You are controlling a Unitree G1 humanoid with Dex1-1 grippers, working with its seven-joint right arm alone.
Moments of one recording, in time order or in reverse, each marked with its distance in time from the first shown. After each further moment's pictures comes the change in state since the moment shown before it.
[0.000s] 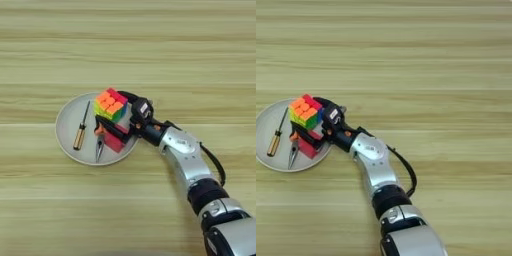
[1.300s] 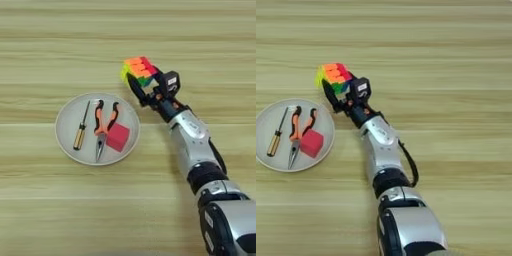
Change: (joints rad) arm -0.137 0.012 -0.204 0.141 0.096 -0.045 -0.238
